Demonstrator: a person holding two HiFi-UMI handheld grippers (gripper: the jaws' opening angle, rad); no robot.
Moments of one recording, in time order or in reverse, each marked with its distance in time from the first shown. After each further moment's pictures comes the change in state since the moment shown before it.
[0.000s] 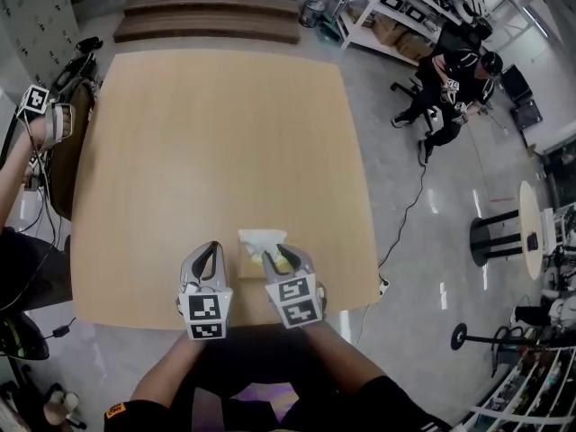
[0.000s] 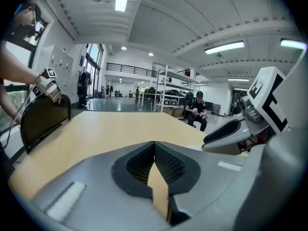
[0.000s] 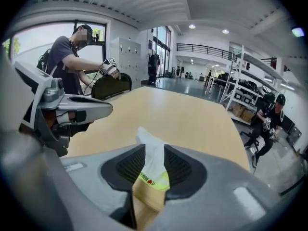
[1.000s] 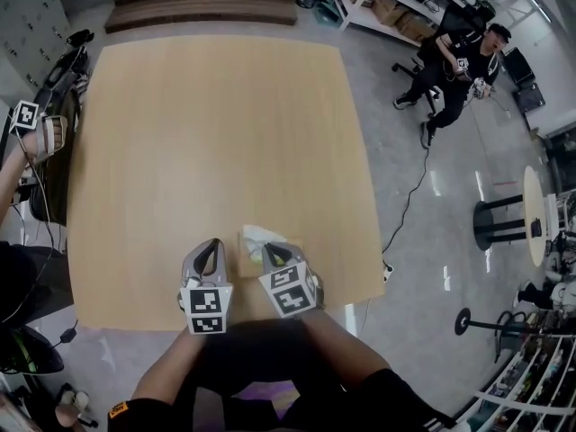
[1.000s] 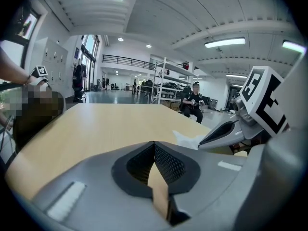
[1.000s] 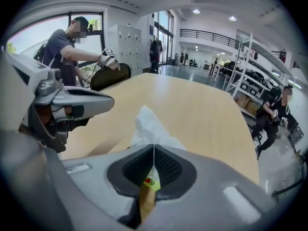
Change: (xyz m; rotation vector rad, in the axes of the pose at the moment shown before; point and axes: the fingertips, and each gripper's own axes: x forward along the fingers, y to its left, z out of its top) left arm 0.023 0.007 -0.032 0.000 0.097 -0.044; right arm 0.042 0.011 -0.026 -0.005 0.152 0.047
